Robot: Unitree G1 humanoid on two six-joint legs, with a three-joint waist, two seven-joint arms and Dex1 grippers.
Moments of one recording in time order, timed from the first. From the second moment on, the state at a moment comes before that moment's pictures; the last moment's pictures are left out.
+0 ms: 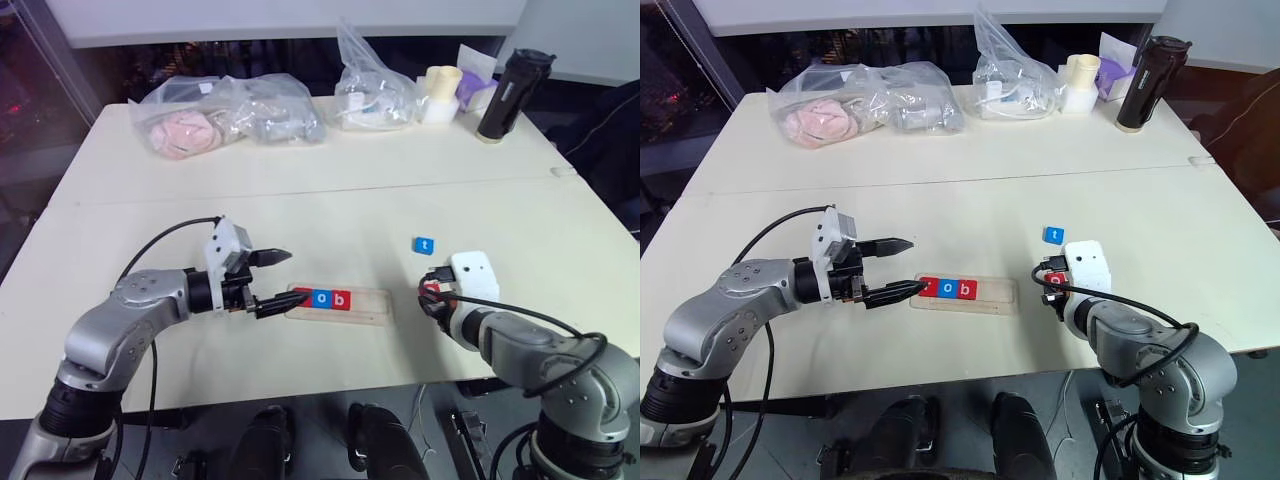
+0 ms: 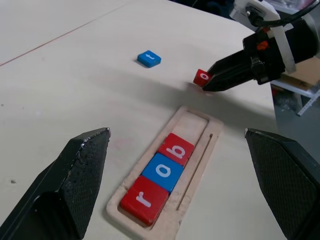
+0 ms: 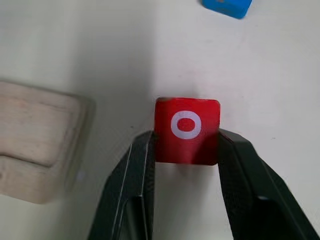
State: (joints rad) left arm -0.29 0.65 -0.01 -0.40 -0.64 0.69 -0.87; right arm -0.20 -0.34 -0.28 -0.75 0.84 1.61 -0.36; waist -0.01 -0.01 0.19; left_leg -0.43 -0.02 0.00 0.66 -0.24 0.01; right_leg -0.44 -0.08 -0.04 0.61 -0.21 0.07
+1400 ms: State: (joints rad) left arm -0.32 0.65 -0.02 -0.39 -0.60 0.65 -0.86; right arm -0.30 -1.06 0.19 0.03 0.20 0.19 1.22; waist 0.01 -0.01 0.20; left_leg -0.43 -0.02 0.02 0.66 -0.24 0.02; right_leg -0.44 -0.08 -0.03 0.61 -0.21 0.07
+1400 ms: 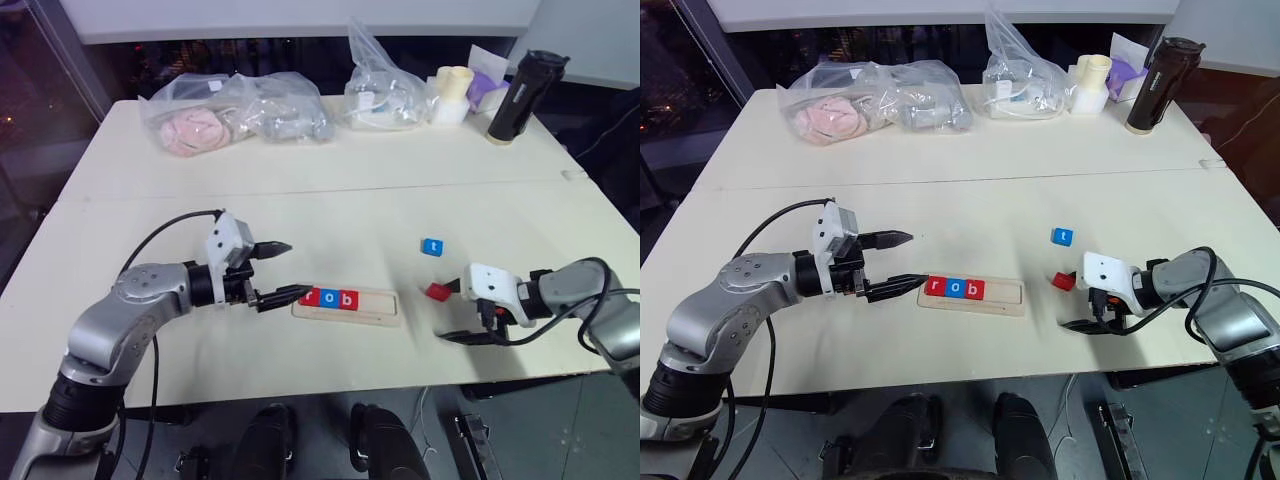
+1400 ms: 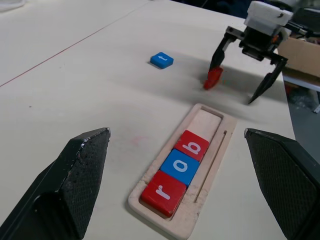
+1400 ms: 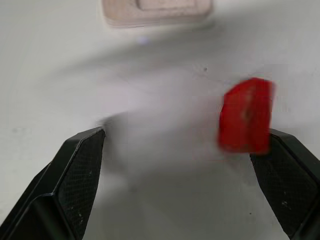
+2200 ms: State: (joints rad) left arm -0.32 0.65 -0.02 -0.40 -0.60 0.66 -0.86; right arm -0.25 -1.09 0.07 -0.19 0.23 0.34 1.28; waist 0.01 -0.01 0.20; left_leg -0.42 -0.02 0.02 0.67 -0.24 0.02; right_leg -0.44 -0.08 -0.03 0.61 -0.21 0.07
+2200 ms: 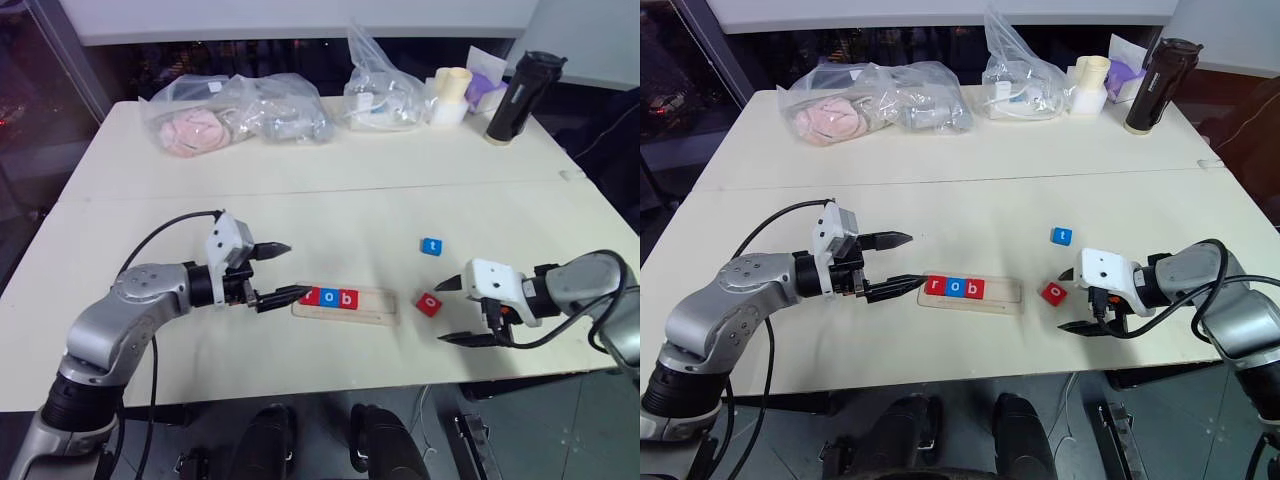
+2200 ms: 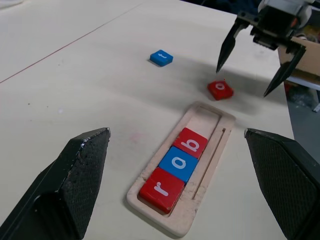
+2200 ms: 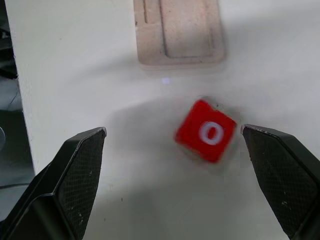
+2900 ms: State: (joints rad) left arm -0.32 0.65 -0.02 -0.40 -0.60 0.66 -0.86; right arm -0.16 -0.92 0.01 -0.31 0.29 0.73 0.97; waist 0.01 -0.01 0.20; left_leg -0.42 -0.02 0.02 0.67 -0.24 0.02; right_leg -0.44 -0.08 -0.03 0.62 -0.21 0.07
